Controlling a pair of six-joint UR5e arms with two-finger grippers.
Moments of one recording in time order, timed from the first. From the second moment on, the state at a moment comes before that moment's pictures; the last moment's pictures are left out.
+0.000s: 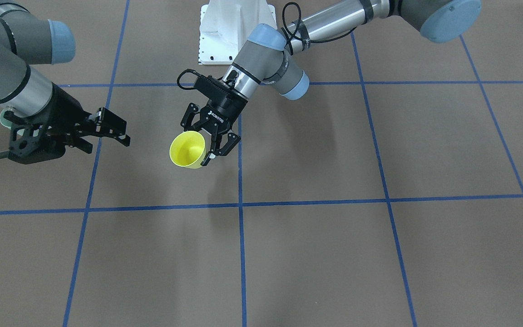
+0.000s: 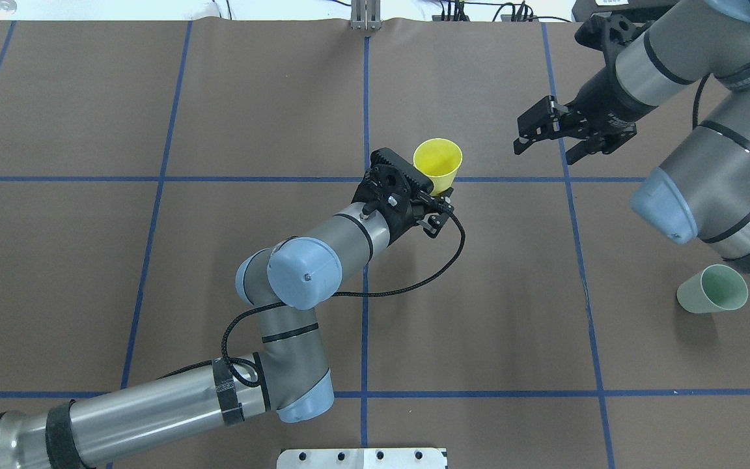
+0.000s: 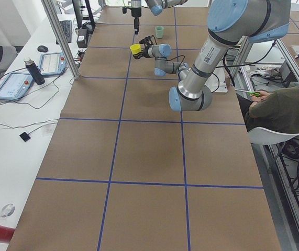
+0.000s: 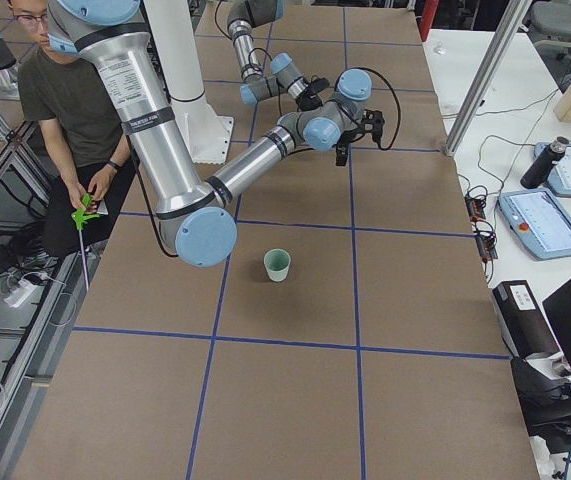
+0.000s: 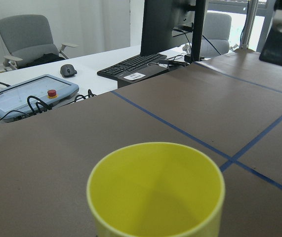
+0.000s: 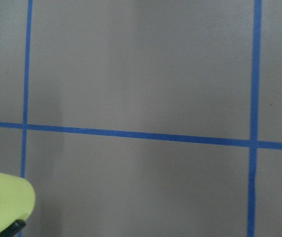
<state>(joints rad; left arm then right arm) -0.37 -2.42 -1.24 -2.70 -1.21 -0.54 0.95 -1.14 1.80 -1.38 2.38 1.02</state>
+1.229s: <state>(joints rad) -0.32 -2.35 -1.25 -2.94 -1.16 -0.50 0.87 -1.04 1.78 -1.38 2.38 1.12</state>
